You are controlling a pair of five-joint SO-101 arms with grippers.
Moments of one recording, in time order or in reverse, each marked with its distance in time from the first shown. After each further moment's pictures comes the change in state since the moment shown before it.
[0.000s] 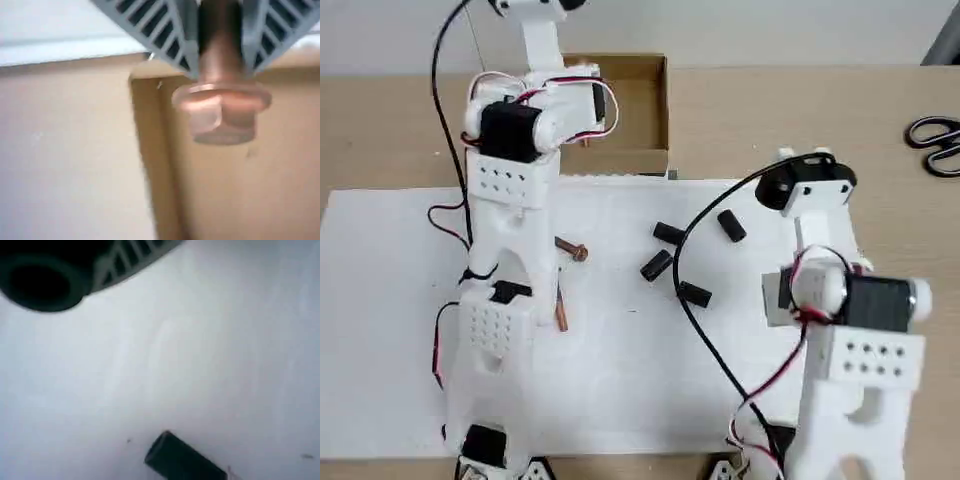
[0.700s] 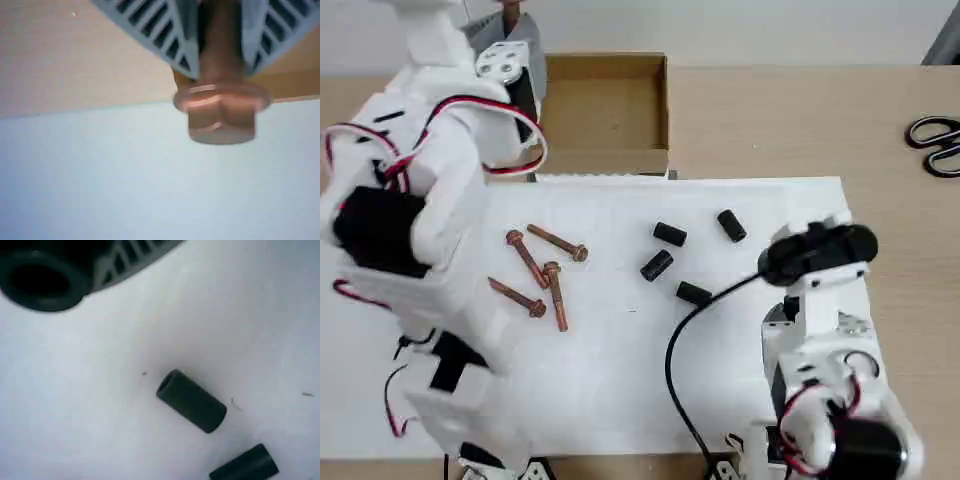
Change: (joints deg) left arm -1.6 -31.8 9.1 0.0 -8.6; right arm 0.0 -36.5 20.6 -7.0 0.0
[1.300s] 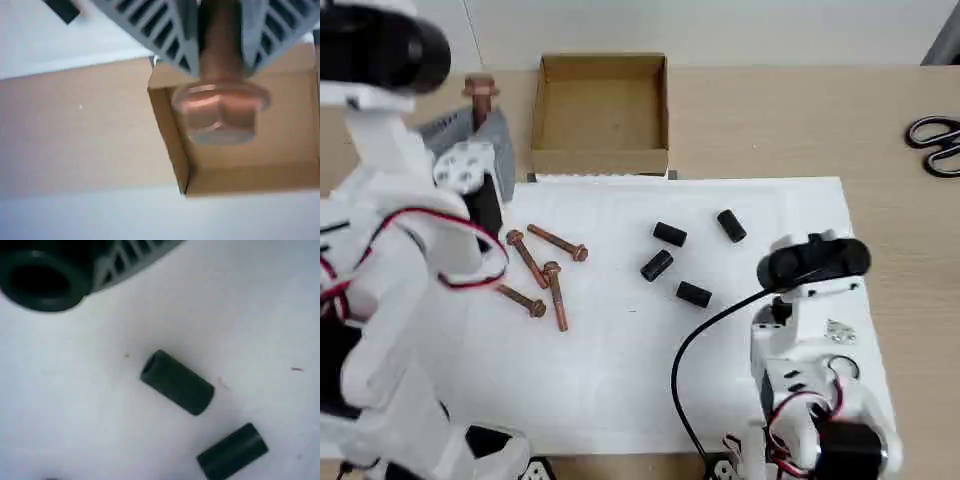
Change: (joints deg) left arm 0.1 -36.4 44.3 0.0 0.0; right arm -3.9 -6.0 10.5 -4.8 -7.6
